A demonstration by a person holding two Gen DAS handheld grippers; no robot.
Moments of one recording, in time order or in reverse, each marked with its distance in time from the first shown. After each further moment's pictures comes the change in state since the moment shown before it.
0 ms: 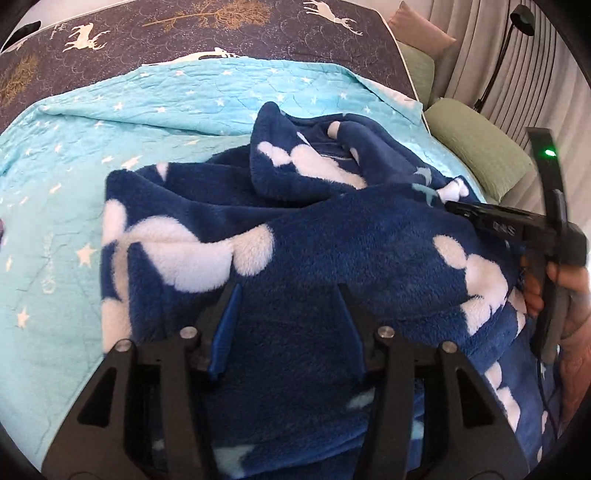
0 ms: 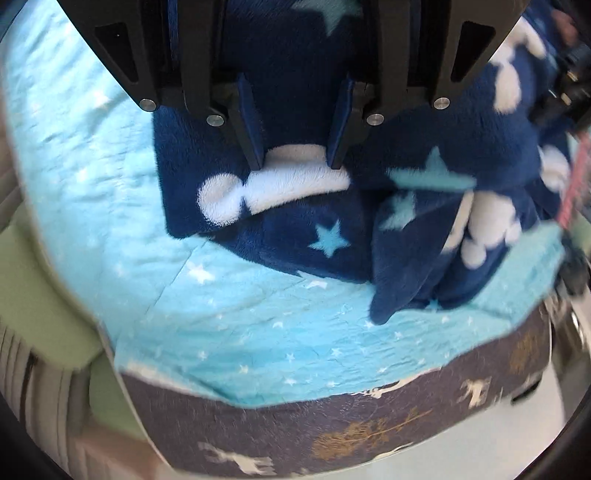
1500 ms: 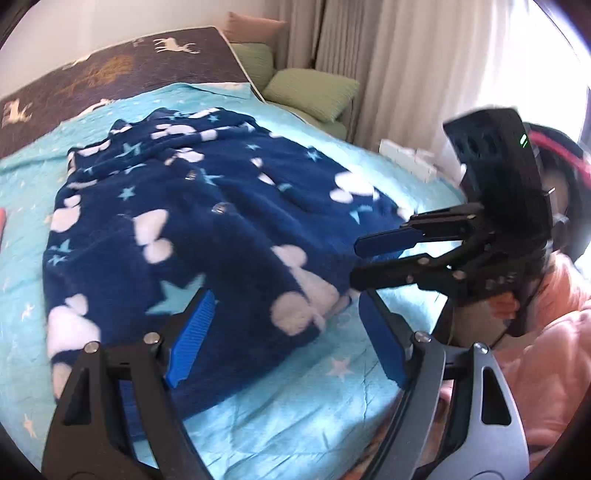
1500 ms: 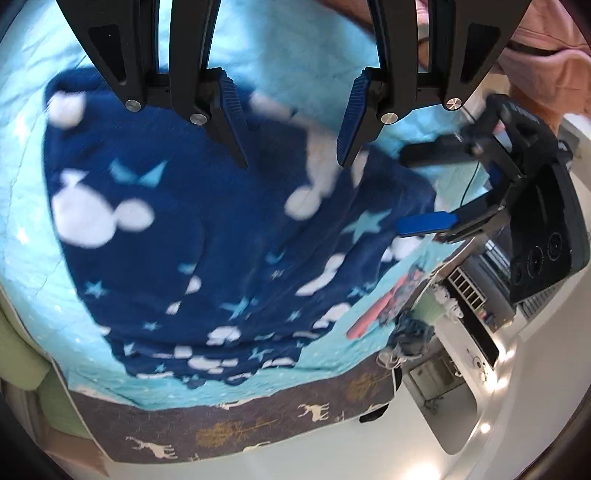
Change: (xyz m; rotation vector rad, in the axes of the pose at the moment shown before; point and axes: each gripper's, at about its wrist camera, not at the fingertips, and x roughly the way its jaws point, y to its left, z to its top) left arm -0.246 -0.175 -0.279 0.385 -0.041 -0.254; right arm -0.307 0.052 -0.348 -0.089 0.019 0.524
